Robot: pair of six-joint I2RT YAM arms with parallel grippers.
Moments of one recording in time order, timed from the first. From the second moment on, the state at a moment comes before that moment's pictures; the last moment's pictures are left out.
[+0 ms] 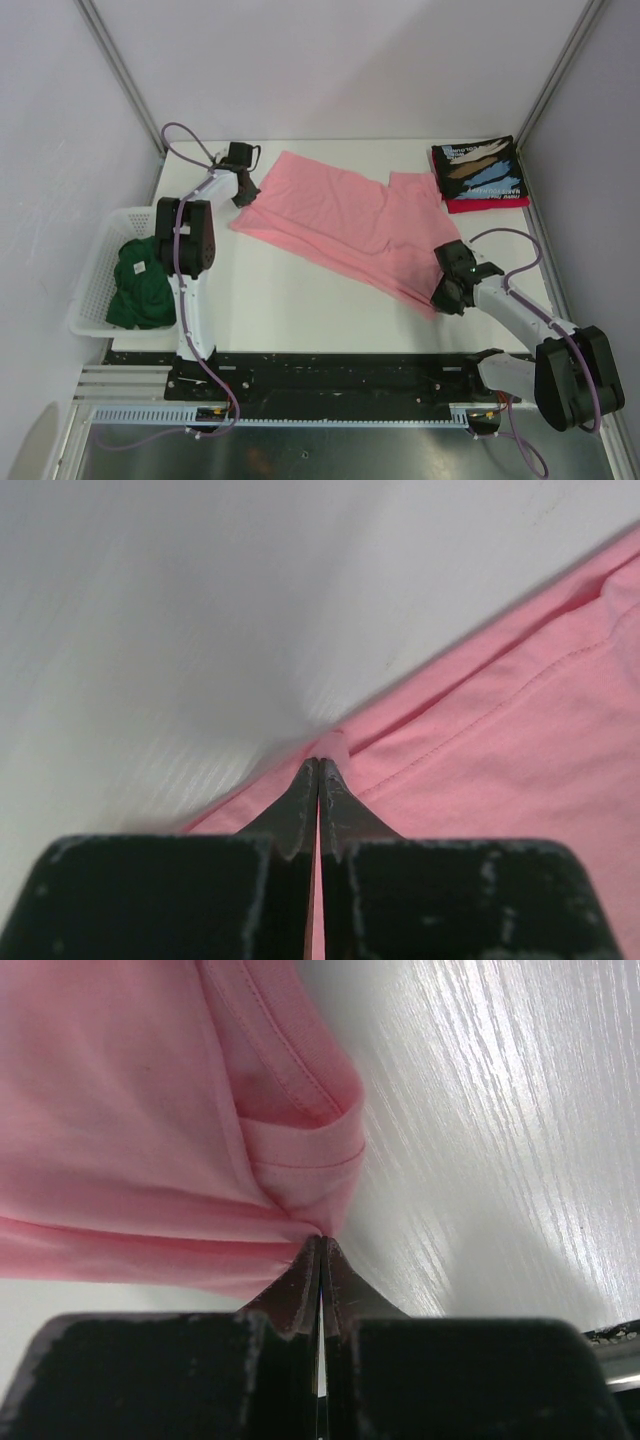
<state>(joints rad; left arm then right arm) -0.12 2.20 1.69 -0.50 -0.28 -0.67 0.32 1.15 0.58 -0.68 0.18 0.82</state>
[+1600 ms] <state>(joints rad) -0.04 1.80 1.22 -0.48 -0.18 -0.65 0.32 1.05 0.67 -0.70 0.14 0.79</state>
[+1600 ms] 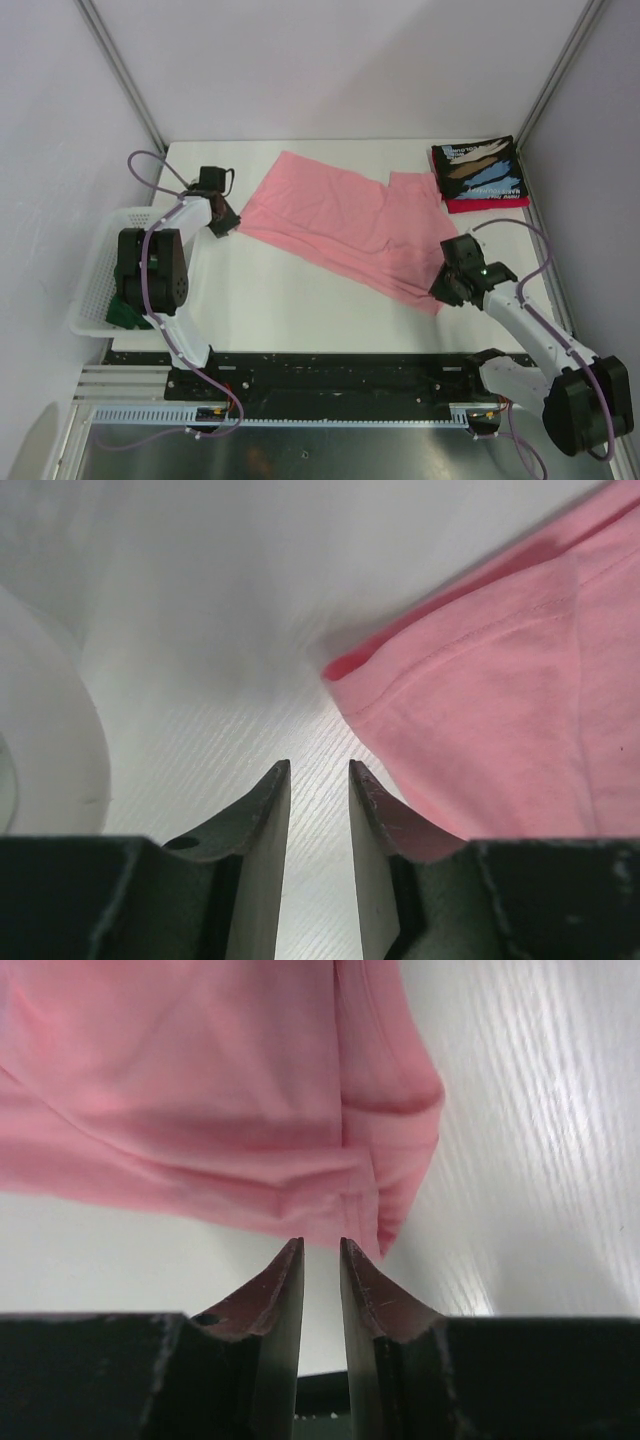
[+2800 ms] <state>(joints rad) -0.02 1.80 1.22 -0.47 -0.17 -0.65 0.32 1.16 0.55 -0.62 0.12 0.84</state>
